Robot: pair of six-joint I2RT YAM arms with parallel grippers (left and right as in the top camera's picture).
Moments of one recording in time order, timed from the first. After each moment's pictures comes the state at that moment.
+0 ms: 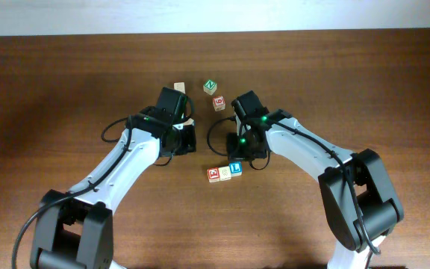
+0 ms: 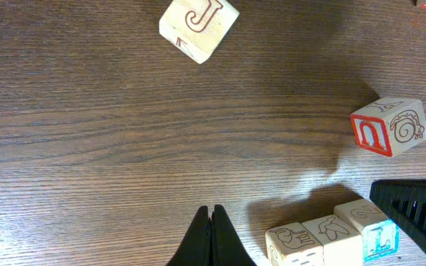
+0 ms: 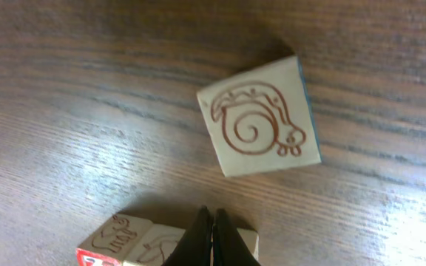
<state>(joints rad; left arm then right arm) -0.36 1.70 1.16 -0.69 0.07 -0.42 0.48 1.93 1.26 -0.66 -0.27 0.44</state>
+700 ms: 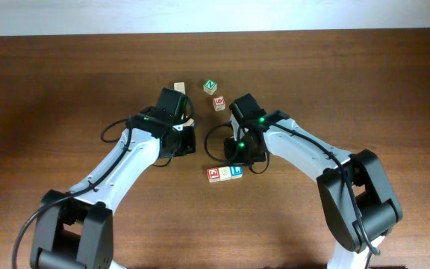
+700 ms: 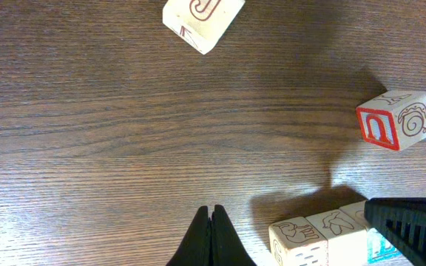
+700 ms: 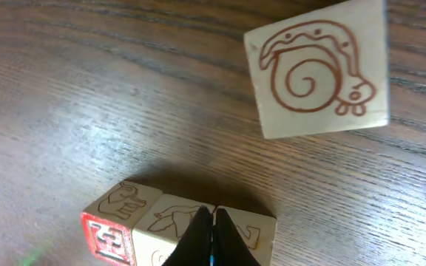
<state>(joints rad) -0.36 1.70 1.16 -0.71 0.07 -0.42 0.50 1.93 1.26 -0.71 -0.32 0.37</state>
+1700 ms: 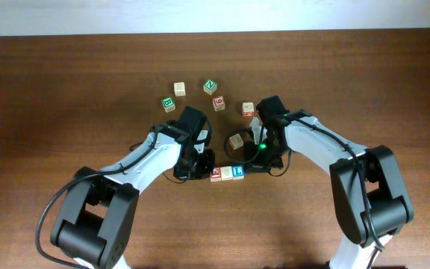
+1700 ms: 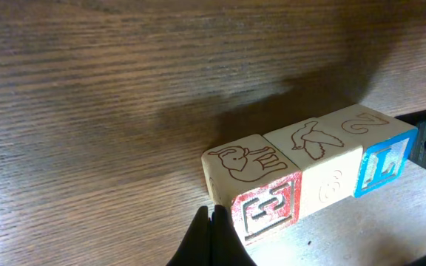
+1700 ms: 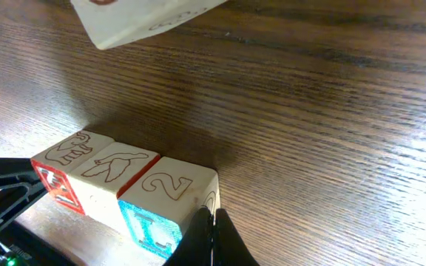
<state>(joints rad) -0.46 1.83 1.10 -0.71 0.34 -0.42 0.35 1.93 1.18 -0.78 -0.49 0.31</state>
